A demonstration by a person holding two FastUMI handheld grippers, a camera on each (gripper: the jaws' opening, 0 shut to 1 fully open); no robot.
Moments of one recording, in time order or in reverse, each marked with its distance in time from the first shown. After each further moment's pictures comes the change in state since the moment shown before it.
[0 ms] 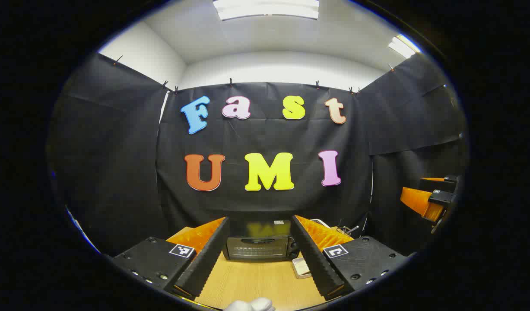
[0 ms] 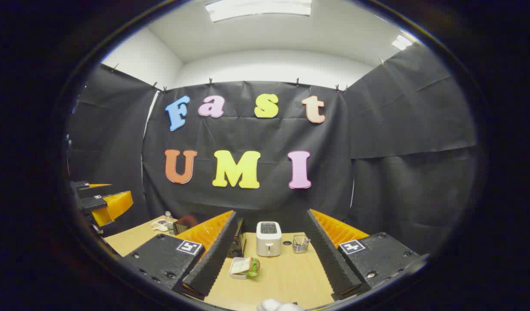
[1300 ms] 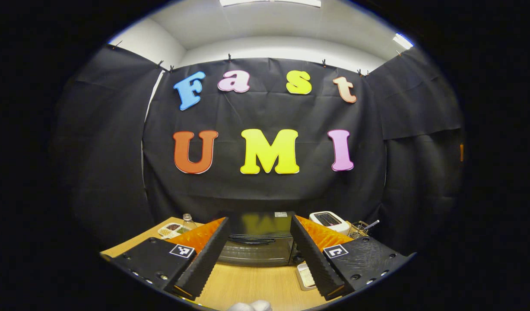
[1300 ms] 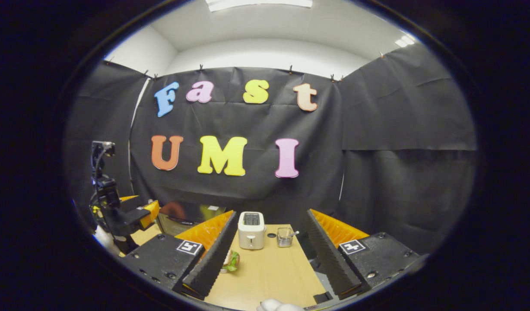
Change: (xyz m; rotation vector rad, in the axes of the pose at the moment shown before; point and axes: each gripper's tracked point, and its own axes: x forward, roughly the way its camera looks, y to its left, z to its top) left arm 0.173 -0.020 -0.122 -0.052 0.097 -0.004; right arm 0.031 -0.061 -0.018 -0.042 0.111 -0.079
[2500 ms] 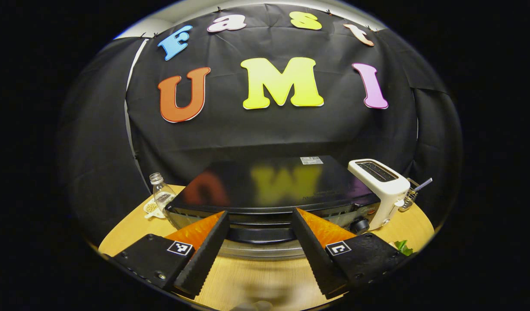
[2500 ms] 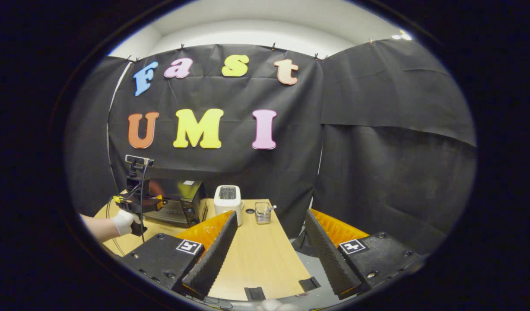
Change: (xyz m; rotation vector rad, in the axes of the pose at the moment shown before) left arm 0.141 0.036 -0.152 0.085 0.333 0.080; right arm -0.001 -0.037 -0.059 0.012 0.178 -0.124
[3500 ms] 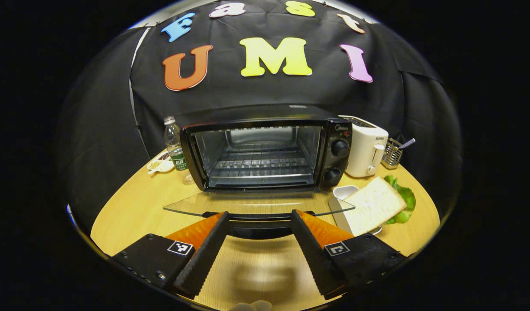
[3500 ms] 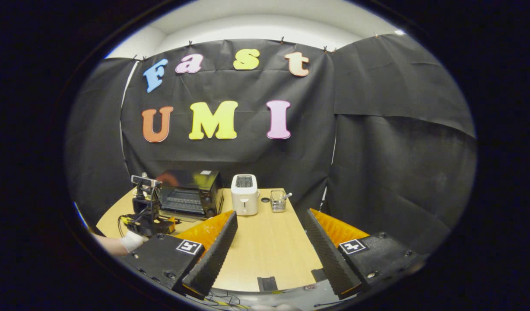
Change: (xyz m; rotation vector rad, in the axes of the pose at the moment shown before) left arm -0.091 -0.013 -0.131 0.006 0.193 -0.048; right arm -0.027 0.027 -0.028 0.005 0.064 0.087
